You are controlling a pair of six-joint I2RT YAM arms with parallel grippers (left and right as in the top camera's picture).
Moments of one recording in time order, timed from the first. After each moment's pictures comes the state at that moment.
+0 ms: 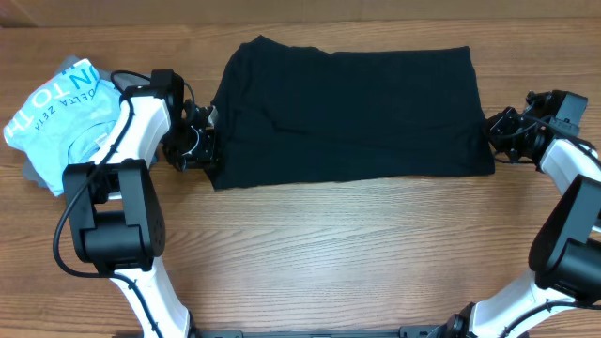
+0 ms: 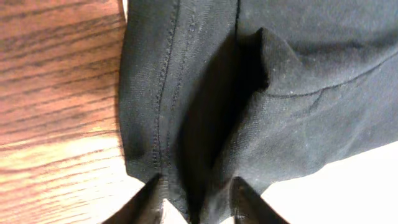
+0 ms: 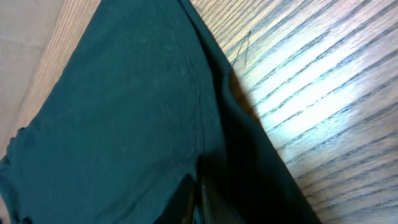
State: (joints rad) left arm 0.05 2.06 1.50 -1.04 0.31 0.11; right arm -0.43 1.91 1.17 -0.26 -0.48 0.41
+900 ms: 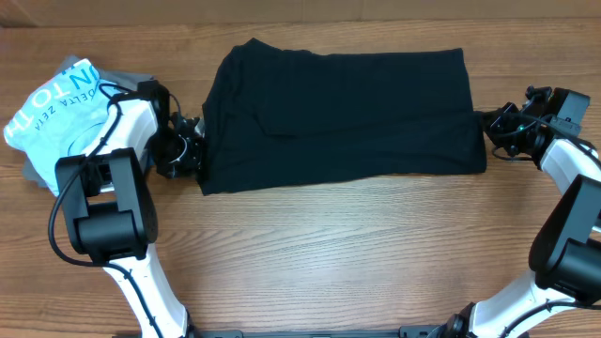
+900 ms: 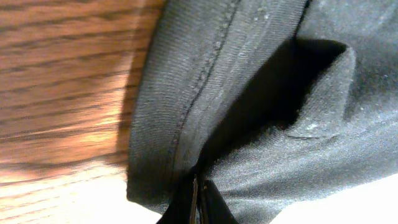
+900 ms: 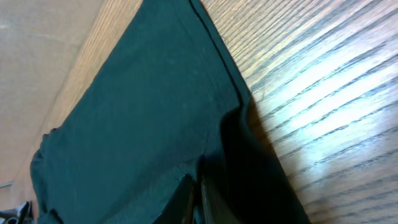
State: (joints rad) left arm 0.14 2.14 1.50 -1.07 0.31 0.12; right arm -0.43 1.91 1.17 -0.20 -0.57 0.42
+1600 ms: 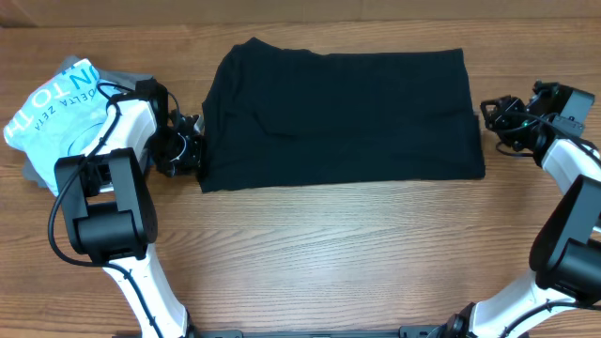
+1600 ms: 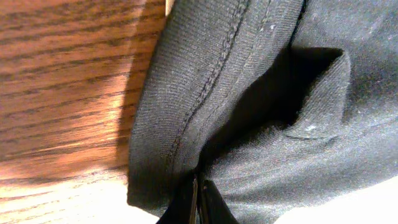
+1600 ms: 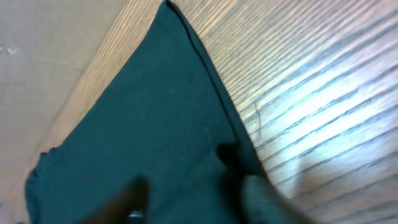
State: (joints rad) left arm 0.14 2.14 1.49 -1.04 0.32 0.12; right arm -0.43 1.91 1.17 -0.13 -0.53 0.44
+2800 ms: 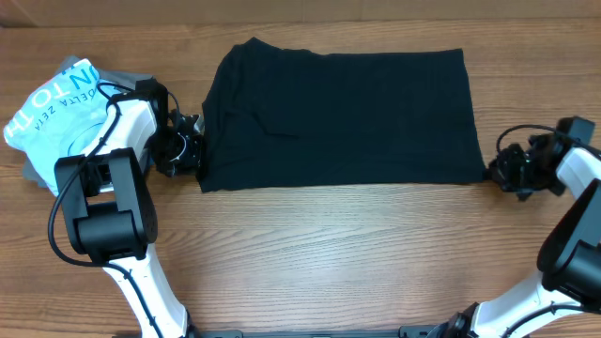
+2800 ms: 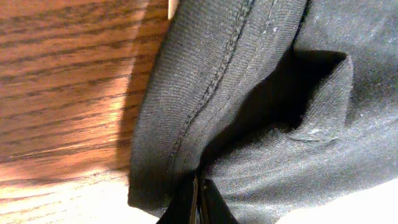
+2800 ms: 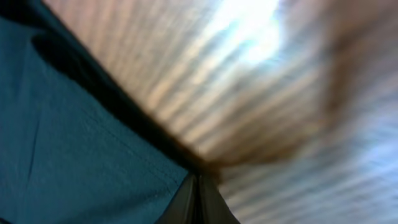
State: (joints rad) left arm 0.14 2.14 1.49 -1.04 0.32 0.12; right arm -0.54 1.91 1.15 -0.66 -0.41 0.36
